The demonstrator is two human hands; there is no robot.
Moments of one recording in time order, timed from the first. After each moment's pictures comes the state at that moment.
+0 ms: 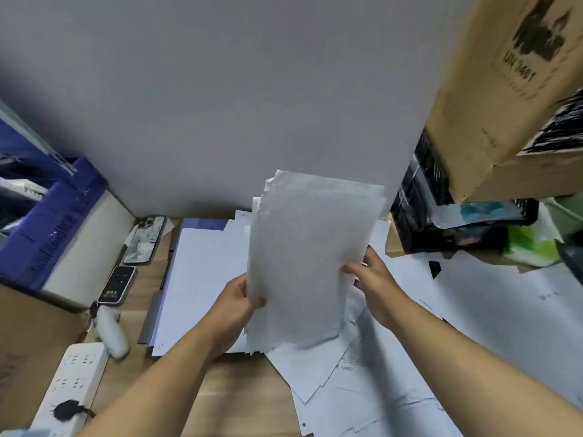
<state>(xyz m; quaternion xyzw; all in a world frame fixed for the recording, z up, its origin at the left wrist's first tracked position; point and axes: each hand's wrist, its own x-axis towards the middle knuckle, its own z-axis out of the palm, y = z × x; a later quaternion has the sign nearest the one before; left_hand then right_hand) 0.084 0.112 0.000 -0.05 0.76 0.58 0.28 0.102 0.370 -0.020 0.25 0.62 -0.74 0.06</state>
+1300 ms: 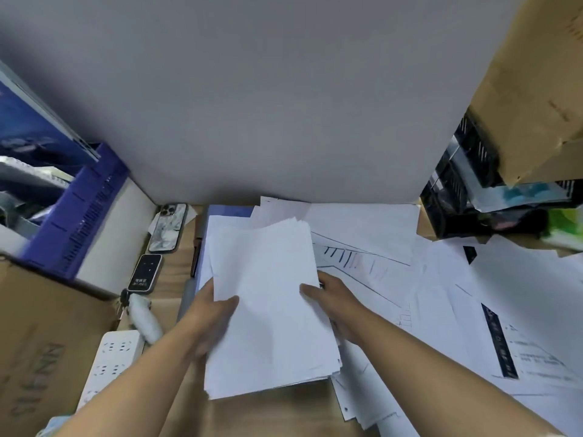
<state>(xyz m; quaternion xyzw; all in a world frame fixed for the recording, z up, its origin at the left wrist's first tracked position) 0.064 -0.007 -0.050 -0.18 0.74 0.59 0.25 0.101 0.243 -0.057 0.23 0.62 -0.71 0.23</state>
